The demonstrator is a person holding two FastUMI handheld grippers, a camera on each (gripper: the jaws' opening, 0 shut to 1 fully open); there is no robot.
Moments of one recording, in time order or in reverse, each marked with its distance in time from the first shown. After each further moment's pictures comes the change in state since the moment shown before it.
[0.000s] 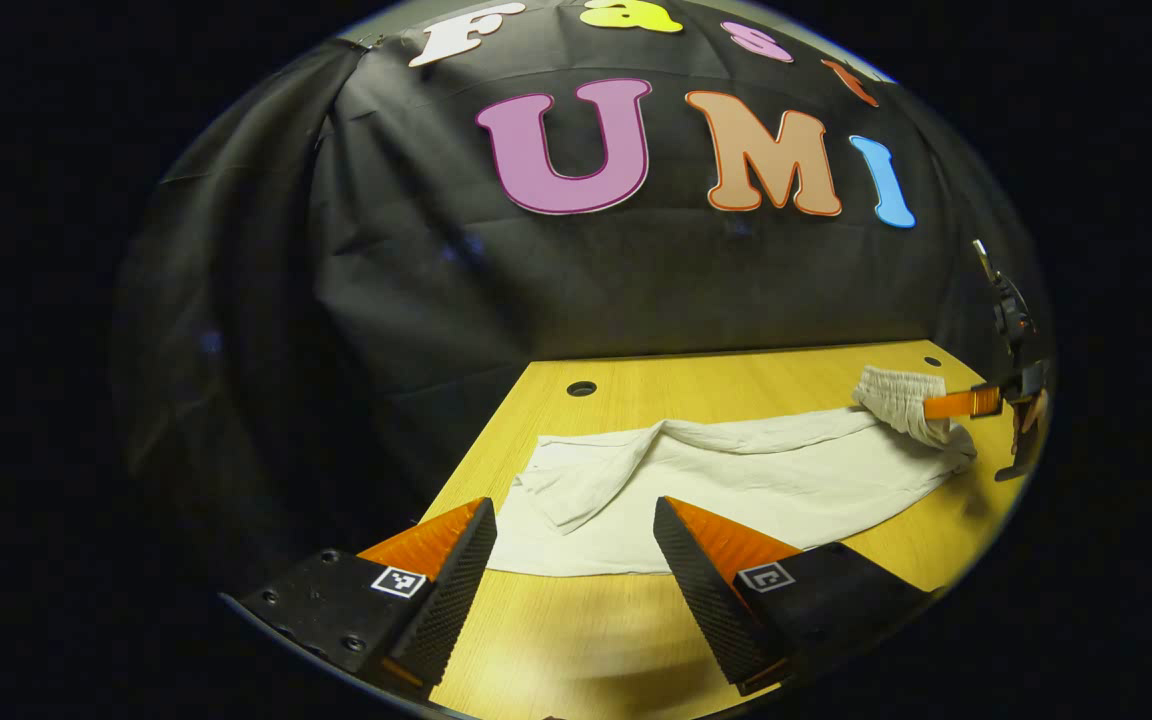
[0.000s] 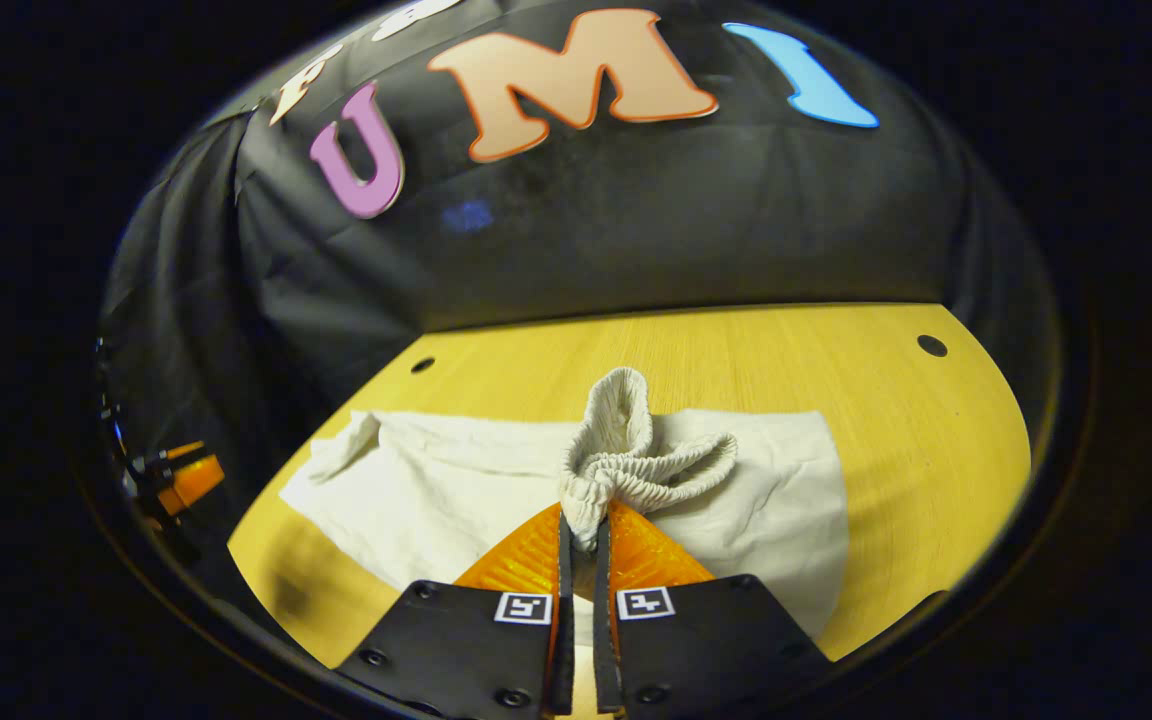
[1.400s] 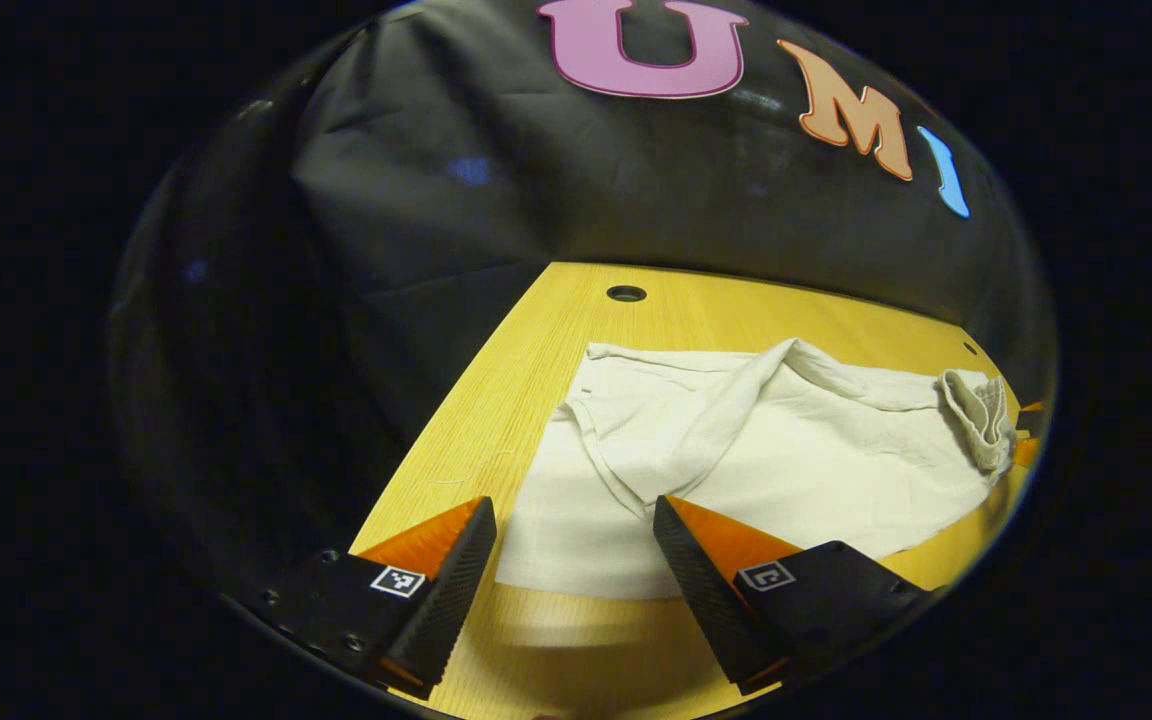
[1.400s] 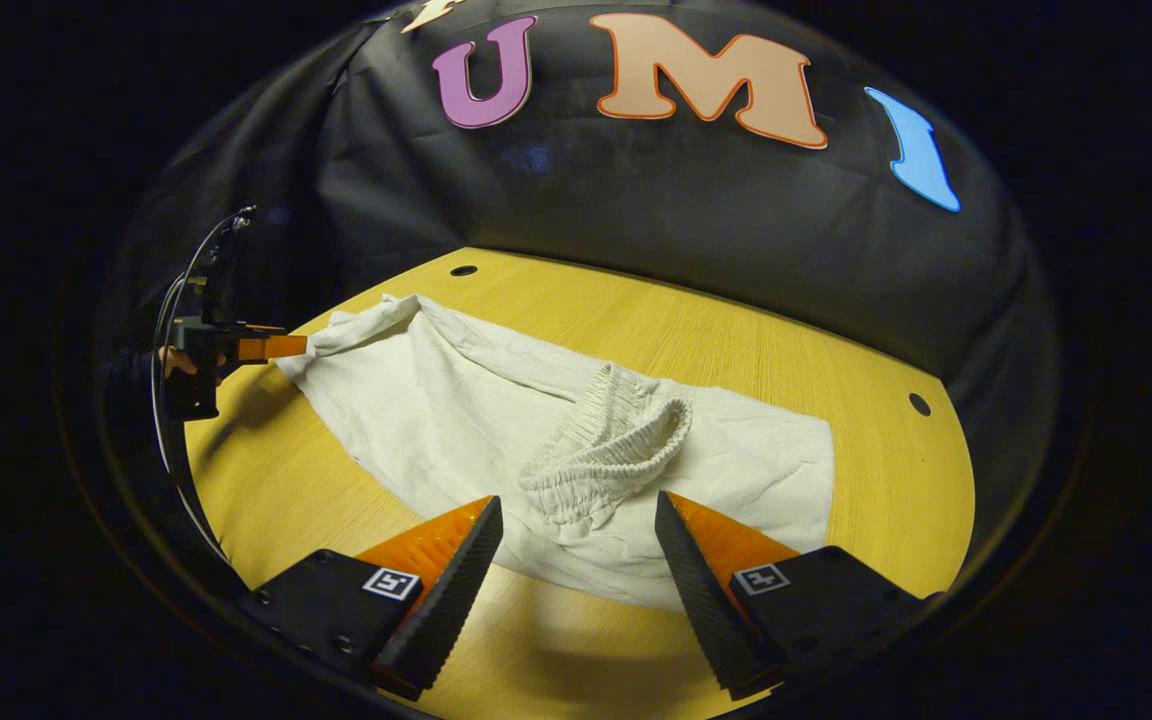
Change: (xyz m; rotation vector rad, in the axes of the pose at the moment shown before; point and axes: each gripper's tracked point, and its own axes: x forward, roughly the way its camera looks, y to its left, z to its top) left arm 0.122 0.056 -0.097 -0.114 0.236 -0.058; right arm -0.068 -0.057 0.082 -0.271 0.058 -0.050
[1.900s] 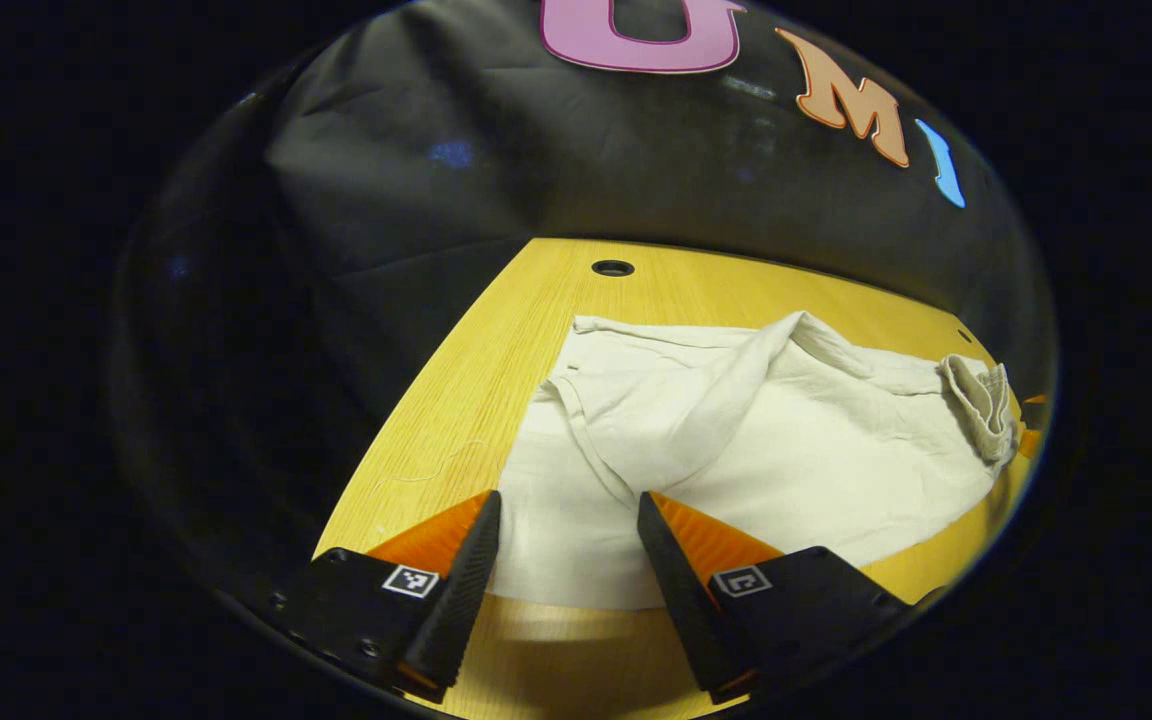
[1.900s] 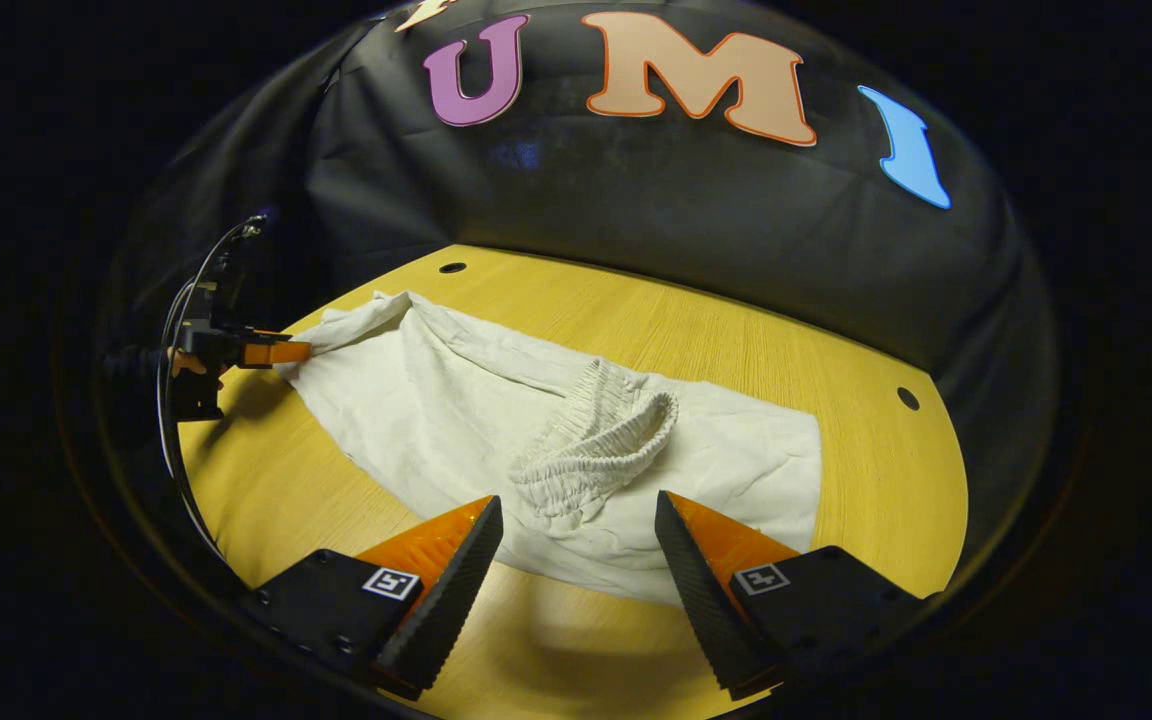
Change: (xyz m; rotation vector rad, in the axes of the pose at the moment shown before) left arm 0.016 -0.014 -0.008 0.016 0.046 -0.061; right arm -0.007 -0.004 0.001 0.006 0.007 -0.022
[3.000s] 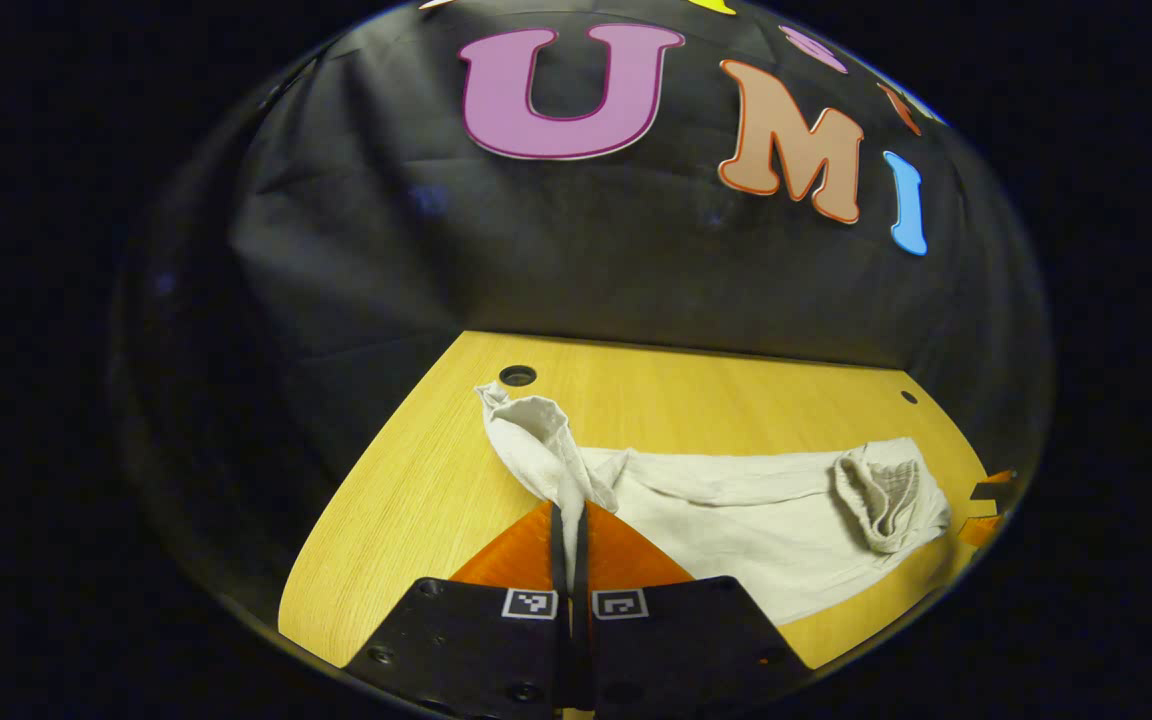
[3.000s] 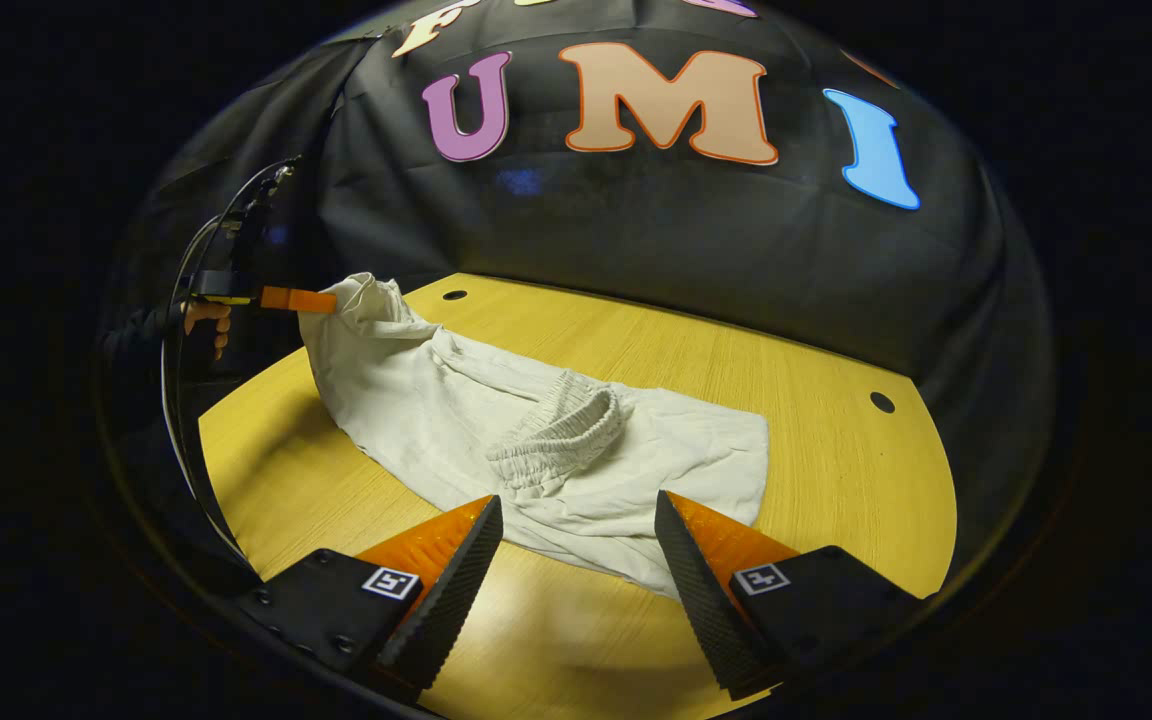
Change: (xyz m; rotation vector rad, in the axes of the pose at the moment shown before) left arm -0.062 -0.125 0.123 0.001 -0.192 -0.090; right arm -0.065 -0.048 -0.009 0.027 -0.089 0.021
